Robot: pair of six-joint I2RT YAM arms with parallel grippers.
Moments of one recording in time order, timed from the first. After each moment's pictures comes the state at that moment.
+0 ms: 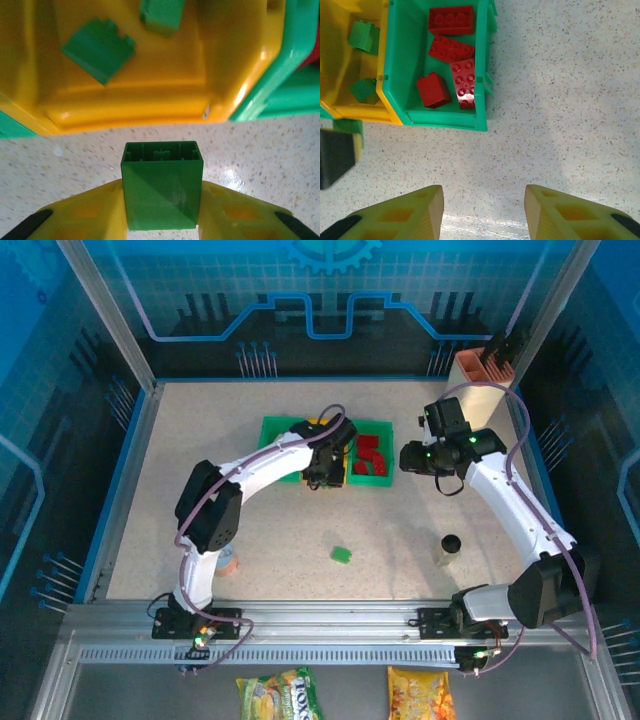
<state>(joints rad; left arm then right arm) -0.66 2.04 1.72 -0.98 -0.06 -0.63 0.28 1.35 1.28 -0.96 -0.03 0.37</state>
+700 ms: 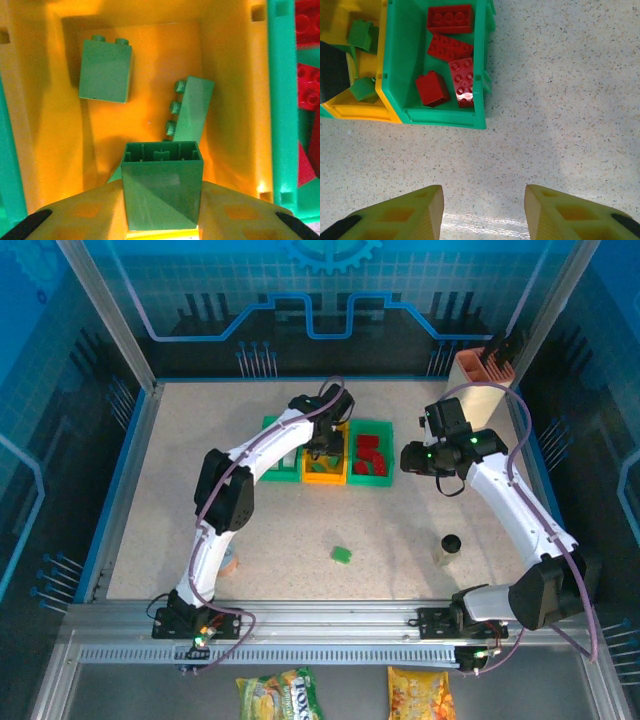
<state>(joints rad) -0.57 2.26 2.07 -1.04 -0.11 -0.48 0.28 1.35 1.28 -0.97 -0.03 0.37</state>
